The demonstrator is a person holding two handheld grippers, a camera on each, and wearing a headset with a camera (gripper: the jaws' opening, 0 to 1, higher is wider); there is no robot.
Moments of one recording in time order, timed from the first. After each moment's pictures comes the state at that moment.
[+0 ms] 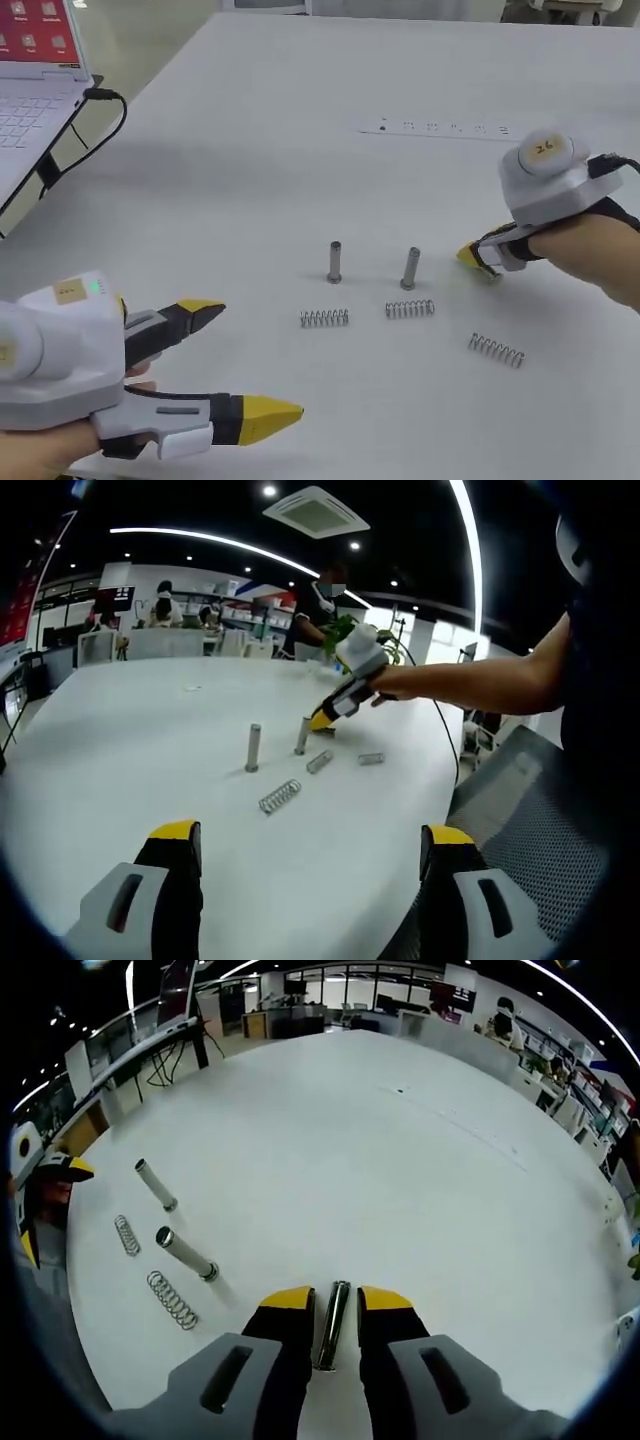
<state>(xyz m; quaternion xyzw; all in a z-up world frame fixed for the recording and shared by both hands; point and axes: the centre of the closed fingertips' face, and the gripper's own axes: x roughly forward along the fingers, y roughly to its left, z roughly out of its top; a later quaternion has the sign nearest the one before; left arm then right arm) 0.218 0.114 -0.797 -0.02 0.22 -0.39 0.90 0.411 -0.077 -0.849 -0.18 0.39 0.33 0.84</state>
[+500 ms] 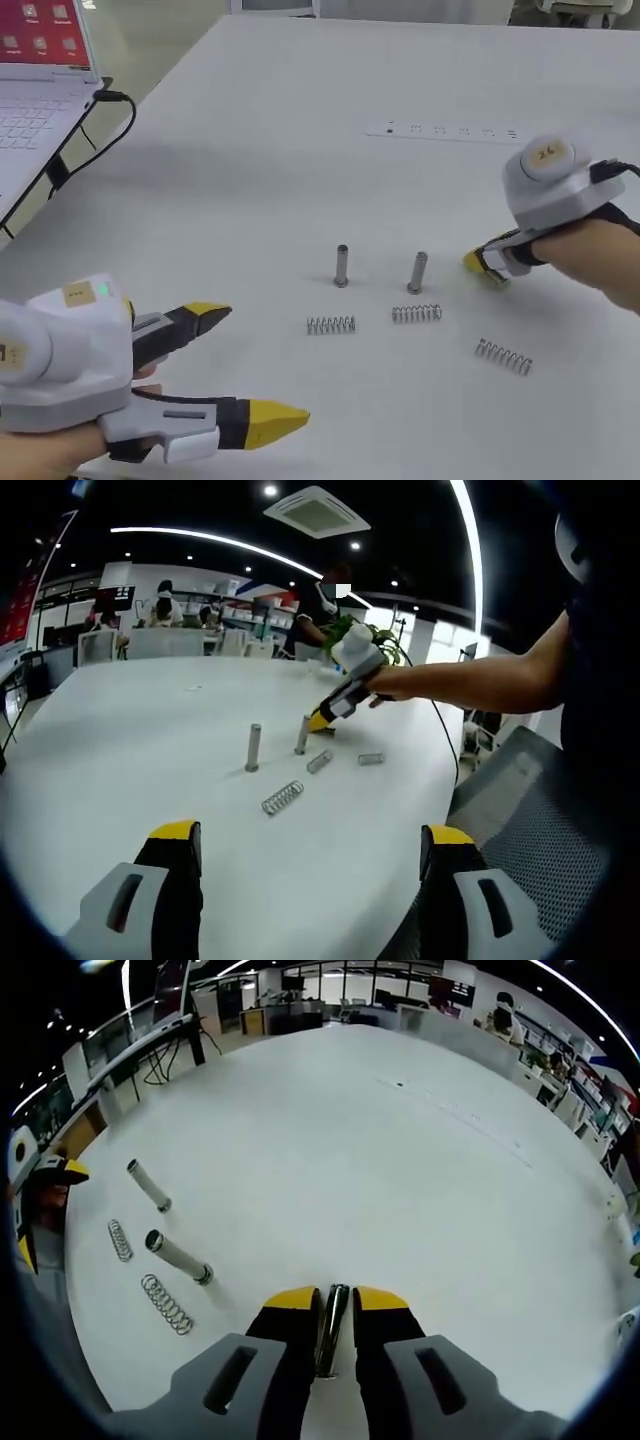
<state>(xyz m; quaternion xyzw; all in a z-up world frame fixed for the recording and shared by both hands) 0.218 0.115 -0.797 -0.02 0.22 -0.39 0.90 0.414 -0.076 -0.853 -0.18 0.41 0.33 0.84</state>
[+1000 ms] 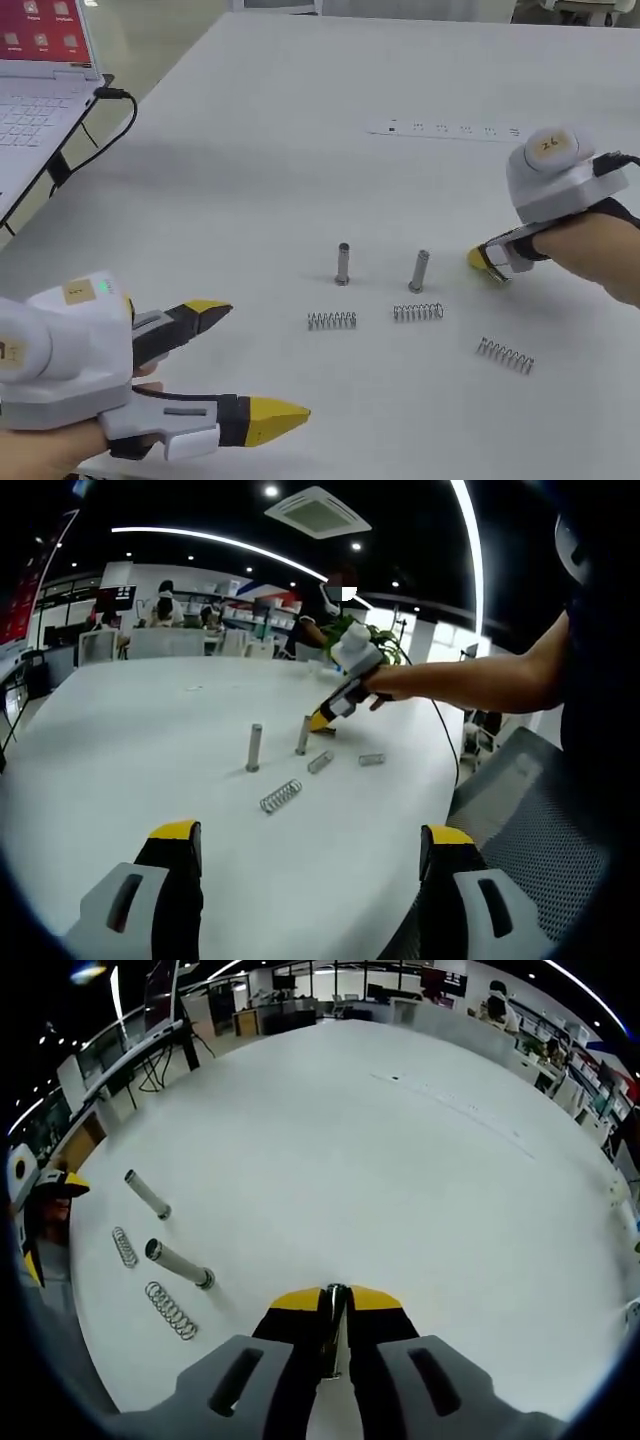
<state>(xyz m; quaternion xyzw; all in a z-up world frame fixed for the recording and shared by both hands) 0.219 0.115 -0.797 -0.02 0.22 -0.39 0.90 0.415 -0.078 -0.854 -0.16 0.42 0.32 0.83</state>
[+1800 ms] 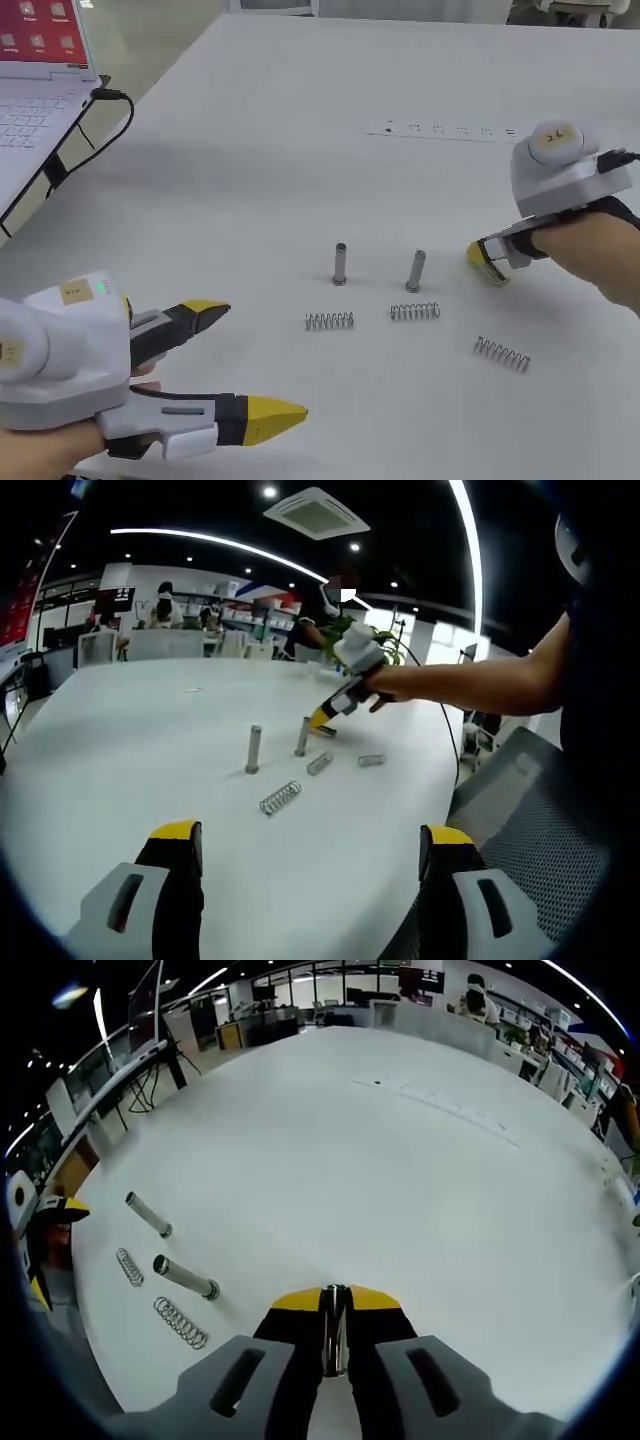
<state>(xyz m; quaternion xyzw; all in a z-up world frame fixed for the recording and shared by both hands) 0.219 0.114 -0.796 -0.02 0.21 -0.39 0.90 0.414 -0.082 -0.846 -0.12 0.42 0.29 0.85</state>
